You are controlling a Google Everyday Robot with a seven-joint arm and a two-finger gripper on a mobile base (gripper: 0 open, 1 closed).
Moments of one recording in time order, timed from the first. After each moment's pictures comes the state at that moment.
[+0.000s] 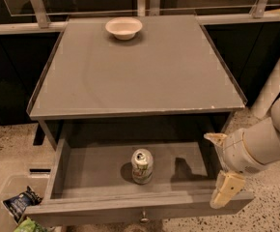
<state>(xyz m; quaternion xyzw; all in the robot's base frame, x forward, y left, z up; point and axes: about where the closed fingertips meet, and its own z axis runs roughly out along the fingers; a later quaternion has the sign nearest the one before) 0.403 -0.196 0.728 -0.63 0.74 0.10 0.21</state>
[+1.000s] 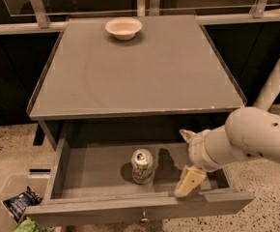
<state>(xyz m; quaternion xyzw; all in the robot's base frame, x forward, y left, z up) 0.448 -0.134 0.691 -0.62 0.74 0.07 0.26</state>
